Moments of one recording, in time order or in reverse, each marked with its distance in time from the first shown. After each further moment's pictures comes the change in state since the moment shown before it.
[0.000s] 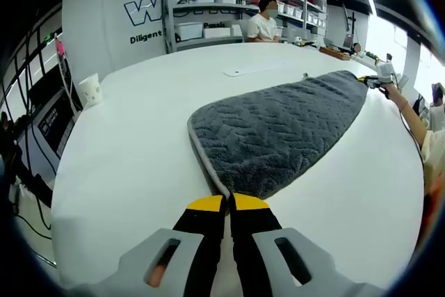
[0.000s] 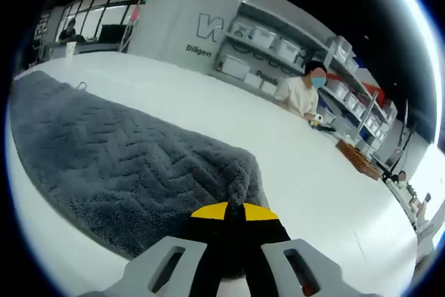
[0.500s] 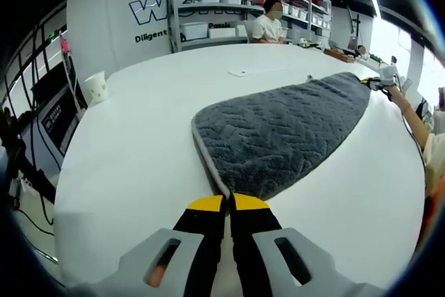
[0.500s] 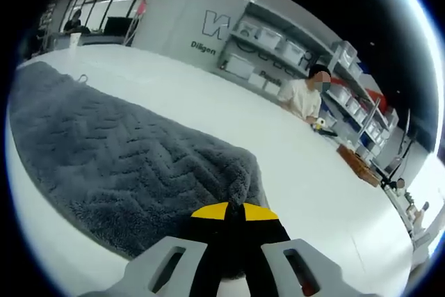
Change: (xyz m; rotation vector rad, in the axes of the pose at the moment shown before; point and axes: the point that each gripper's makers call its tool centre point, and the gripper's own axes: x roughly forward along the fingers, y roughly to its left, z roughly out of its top) left arm -0.005 0.009 -0.003 -0.022 -0.003 0.026; right arm 0.003 0.005 0.005 -0.027 0.007 0.014
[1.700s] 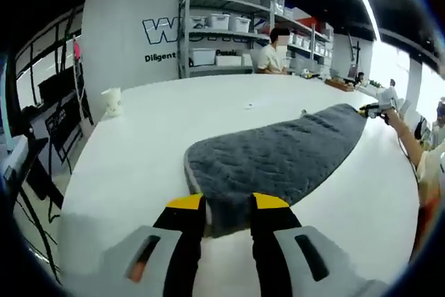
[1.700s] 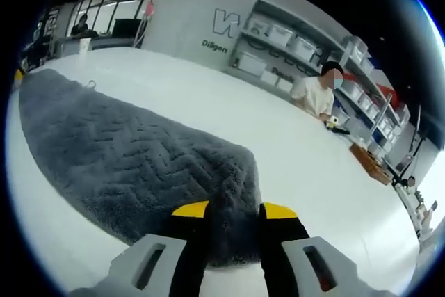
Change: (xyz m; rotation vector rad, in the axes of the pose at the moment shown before) left arm -0.037 0.017 0.032 -0.083 -0.273 -0.036; right arm -0.022 0.025 0.014 0.024 0.025 0.086
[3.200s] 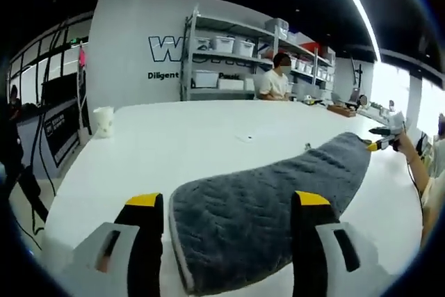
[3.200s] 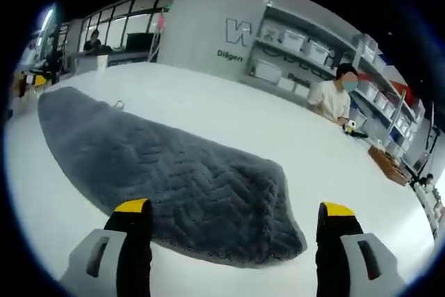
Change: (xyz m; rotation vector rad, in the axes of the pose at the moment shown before) left arm 0.055 -0.014 0.032 -0.020 -0.041 0.018; right arm -0.023 0.040 0.022 0.036 -0.057 0.125
